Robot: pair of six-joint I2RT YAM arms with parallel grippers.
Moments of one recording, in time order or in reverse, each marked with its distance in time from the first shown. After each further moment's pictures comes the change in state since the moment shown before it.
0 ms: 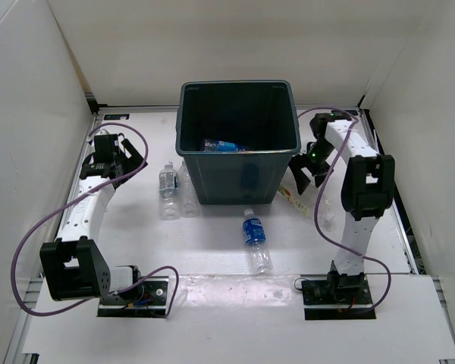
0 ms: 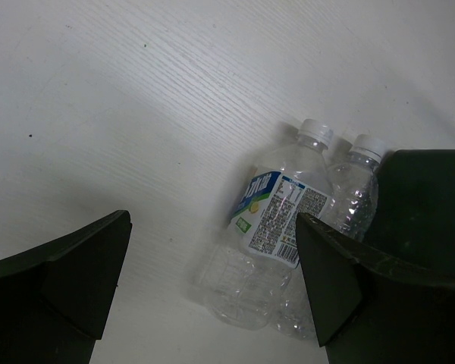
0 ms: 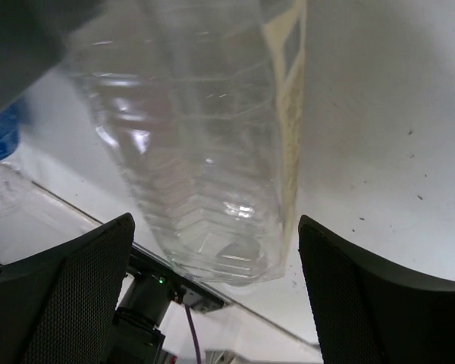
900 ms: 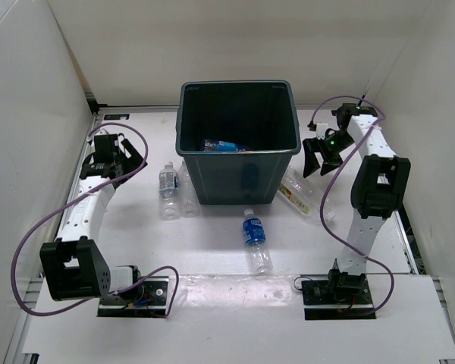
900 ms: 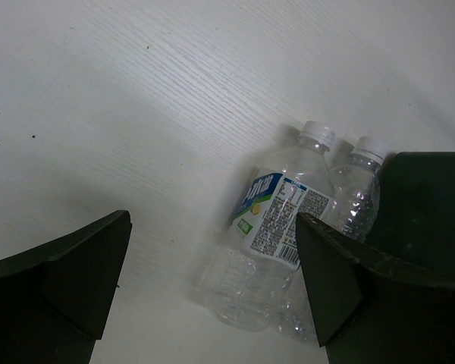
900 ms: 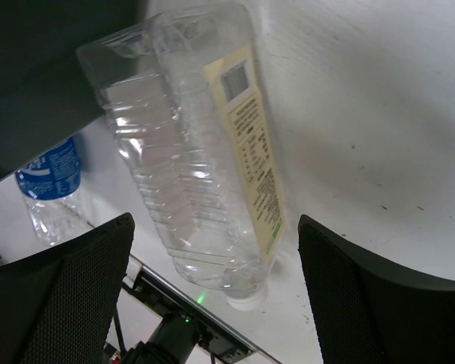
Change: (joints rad) left arm 0.000 0.000 0.000 0.000 -0.008 0.001; right arm -0.155 0.021 0.099 0.037 -0.177 0.068
